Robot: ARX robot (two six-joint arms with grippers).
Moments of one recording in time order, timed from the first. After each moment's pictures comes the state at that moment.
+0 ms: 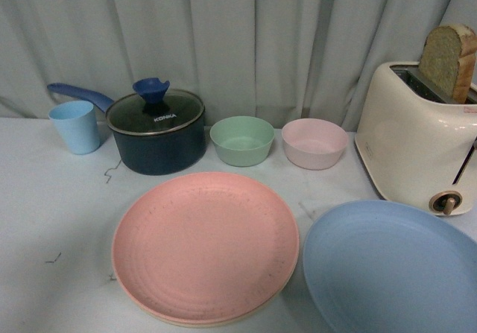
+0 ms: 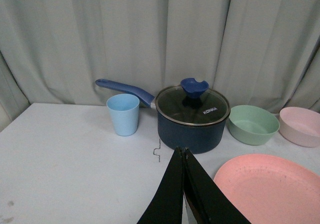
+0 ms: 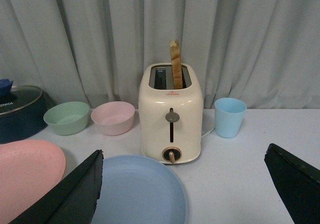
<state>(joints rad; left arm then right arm) 0.00 0.90 0.11 0.78 0.00 -0.02 0.00 0.00 0.01 0.00 0.00 0.00</state>
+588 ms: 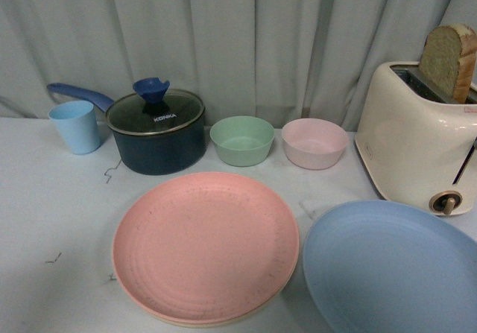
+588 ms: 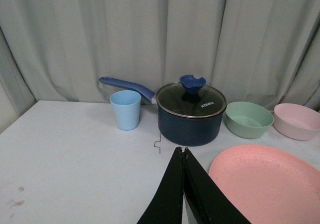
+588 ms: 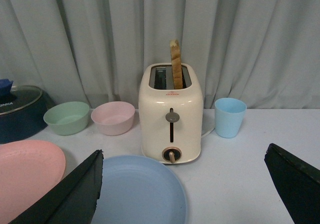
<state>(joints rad) 0.00 0.54 0.01 0.52 0.00 -0.01 0.00 0.00 0.01 0.00 0.00 0.00</state>
